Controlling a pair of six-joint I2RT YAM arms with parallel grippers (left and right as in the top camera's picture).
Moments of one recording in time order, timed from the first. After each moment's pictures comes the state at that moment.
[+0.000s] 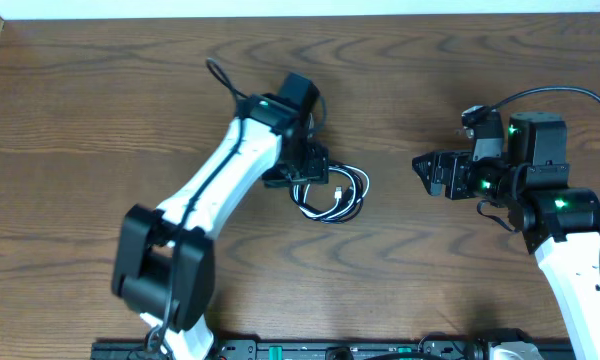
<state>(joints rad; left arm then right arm) -0.47 1.86 1.46 -1.07 0.20 -0.48 0.08 1.16 0.98 -0.70 -0.41 0.16</state>
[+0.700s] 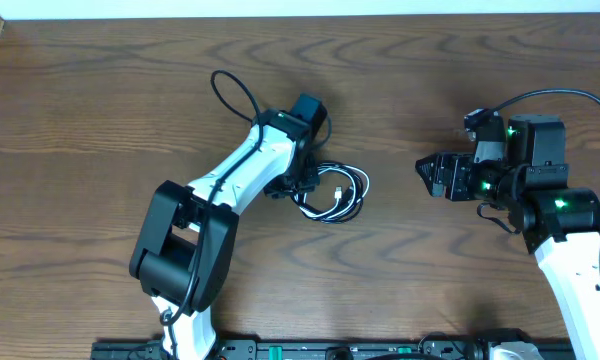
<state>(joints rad) -0.49 1.95 1.37 -0.97 0.02 -0.70 0.08 1.16 0.98 -0.73 -0.39 0.19</state>
